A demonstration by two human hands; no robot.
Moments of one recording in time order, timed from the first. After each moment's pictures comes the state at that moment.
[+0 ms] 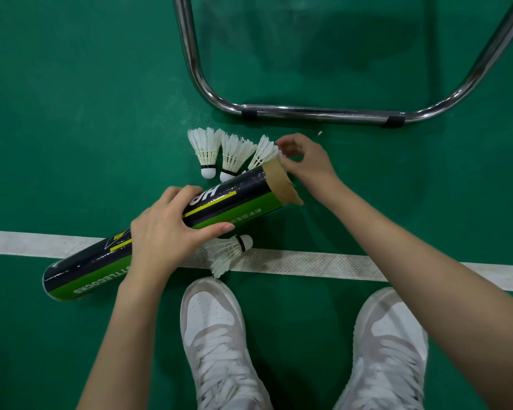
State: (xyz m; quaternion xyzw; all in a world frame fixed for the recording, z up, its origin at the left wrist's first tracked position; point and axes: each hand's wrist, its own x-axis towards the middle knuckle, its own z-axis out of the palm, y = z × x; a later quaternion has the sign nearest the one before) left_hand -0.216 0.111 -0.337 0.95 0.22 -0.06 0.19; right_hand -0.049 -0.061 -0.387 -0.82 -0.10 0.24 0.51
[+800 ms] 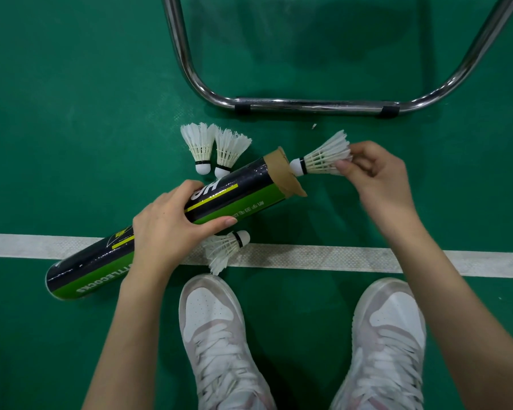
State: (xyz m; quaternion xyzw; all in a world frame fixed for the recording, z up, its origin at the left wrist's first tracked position) left_hand -0.210 0.100 -0.330 0.95 0.23 -0.08 0.21; right_hand -0.083 -0.141 -0.342 -0.78 -0.01 0.16 0.61
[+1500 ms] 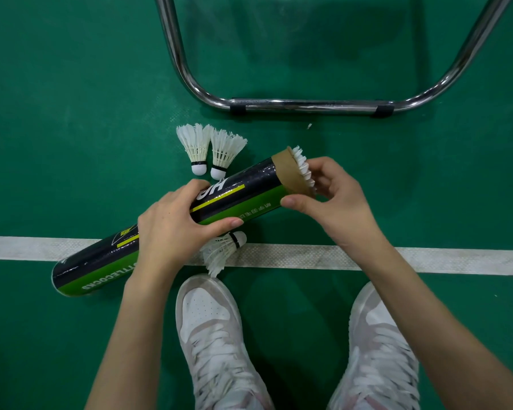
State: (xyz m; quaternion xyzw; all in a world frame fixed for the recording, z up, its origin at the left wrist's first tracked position) left_hand -0.205 0.084 -0.321 0.95 0.22 -0.09 0.21; right_hand -0.123 -0.113 -0.318 -0.72 -0.05 0.25 0.65
